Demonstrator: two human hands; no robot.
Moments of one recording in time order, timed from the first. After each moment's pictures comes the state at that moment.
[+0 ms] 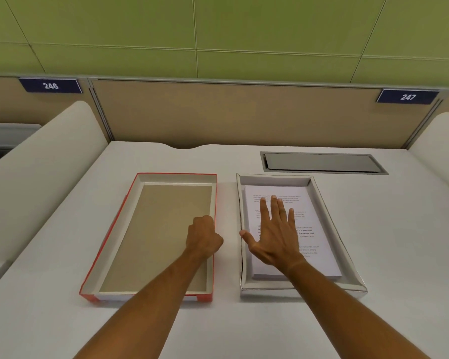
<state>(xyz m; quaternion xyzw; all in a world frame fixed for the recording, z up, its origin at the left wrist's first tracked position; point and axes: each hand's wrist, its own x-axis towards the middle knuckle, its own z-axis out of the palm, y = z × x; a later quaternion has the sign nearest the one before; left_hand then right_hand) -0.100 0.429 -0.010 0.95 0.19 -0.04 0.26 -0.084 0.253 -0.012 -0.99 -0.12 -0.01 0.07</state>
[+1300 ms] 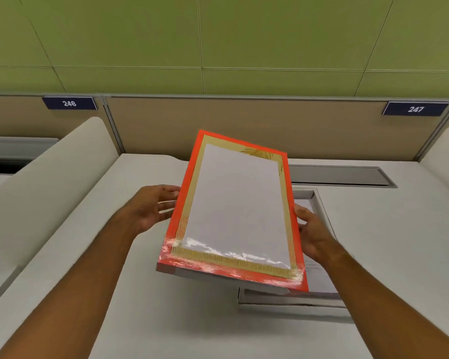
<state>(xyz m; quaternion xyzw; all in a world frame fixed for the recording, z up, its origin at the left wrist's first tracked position) -0.107 0.526 0.114 0.66 0.24 -0.05 0.71 -0.031 0.178 0.014 -0.57 0.14 0.17 0.79</state>
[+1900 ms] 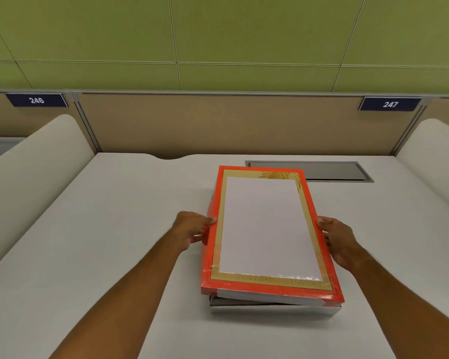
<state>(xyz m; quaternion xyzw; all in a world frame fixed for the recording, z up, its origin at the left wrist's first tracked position) -0.056 0.406 0.025 0.68 0.29 -0.11 0.66 -0.023 0.062 0.000 -0.72 0.19 0.08 0.66</state>
